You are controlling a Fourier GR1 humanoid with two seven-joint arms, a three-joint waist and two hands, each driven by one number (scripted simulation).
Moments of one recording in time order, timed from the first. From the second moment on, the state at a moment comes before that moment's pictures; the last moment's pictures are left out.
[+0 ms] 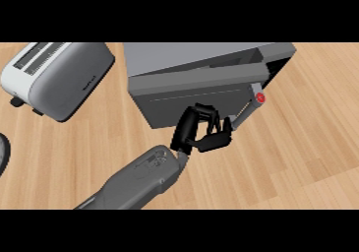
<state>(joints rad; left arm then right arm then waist) -0.75 0.00 -0.83 -0.90 0.70 0.57 -0.37 0.08 -0.49 -0.31 -1.78 -0.39 0.57 -0.43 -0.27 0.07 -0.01</state>
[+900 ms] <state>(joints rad) -0.83 0.00 -0.84 -0.80 0.86 0.52 -0.50 -0.01 -0.58 -0.37 -1.73 -0.48 0.58 -0.36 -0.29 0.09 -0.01</state>
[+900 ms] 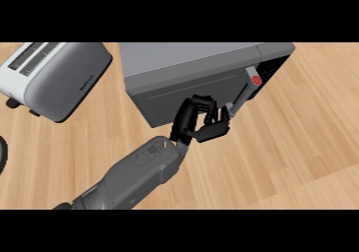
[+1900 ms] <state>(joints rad) -0.85 0.00 -0.88 -0.77 0.97 0.51 -0.60 -0.10 -0.71 -0.45 -1.64 -0.48 0.59 -0.34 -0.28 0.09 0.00</state>
